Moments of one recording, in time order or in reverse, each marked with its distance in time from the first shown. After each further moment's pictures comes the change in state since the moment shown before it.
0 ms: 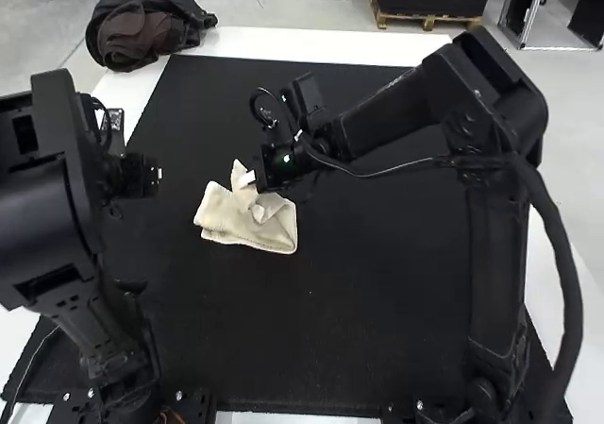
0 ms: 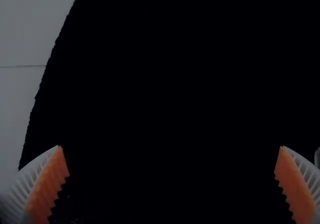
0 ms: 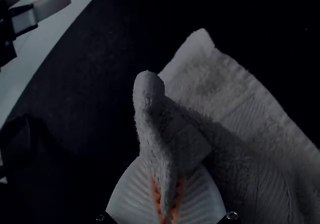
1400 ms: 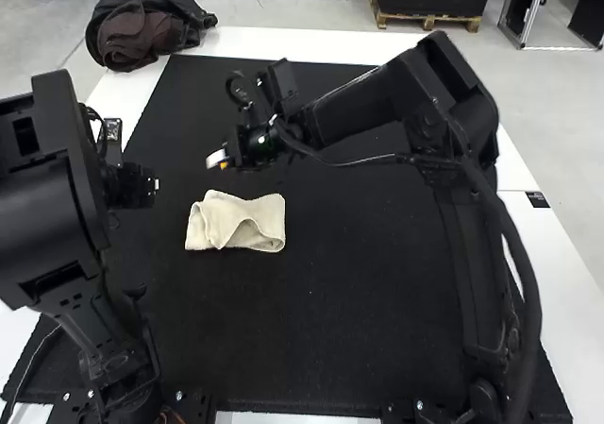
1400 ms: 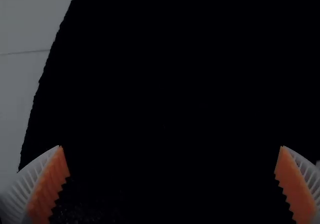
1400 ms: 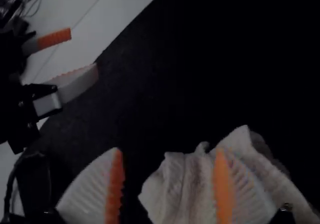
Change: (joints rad) left arm 0.030 0.000 -0.026 -0.011 0.016 0.052; right arm 0.016 0.143 0.236 -0.005 -0.038 0.041
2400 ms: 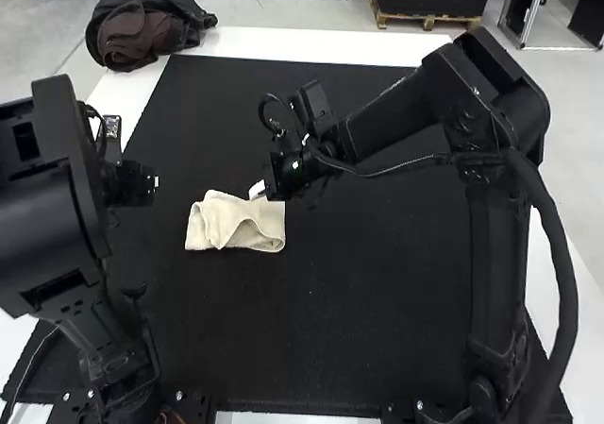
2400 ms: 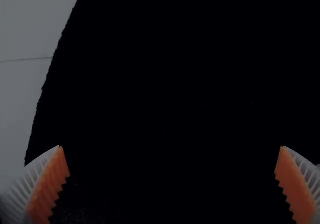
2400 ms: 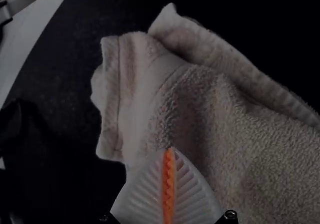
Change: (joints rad) left arm 0.000 -0.021 -0.001 0.000 0.003 0.000; right arm -0.051 -0.155 -0.292 -0.038 -0.004 -0.032
